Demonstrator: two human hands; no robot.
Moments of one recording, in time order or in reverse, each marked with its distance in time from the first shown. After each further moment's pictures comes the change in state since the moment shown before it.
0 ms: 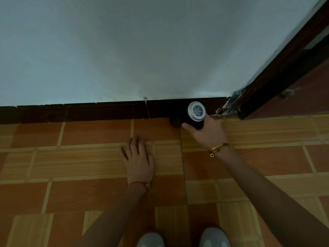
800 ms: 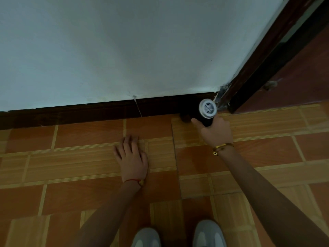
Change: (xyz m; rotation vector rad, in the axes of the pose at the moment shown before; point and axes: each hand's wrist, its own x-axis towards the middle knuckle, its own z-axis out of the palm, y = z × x) left_hand -0.001 0.002 -0.002 0.022 0.012 0.008; right_hand -0.015 0.036 -0.022 -0.072 0.228 0.131
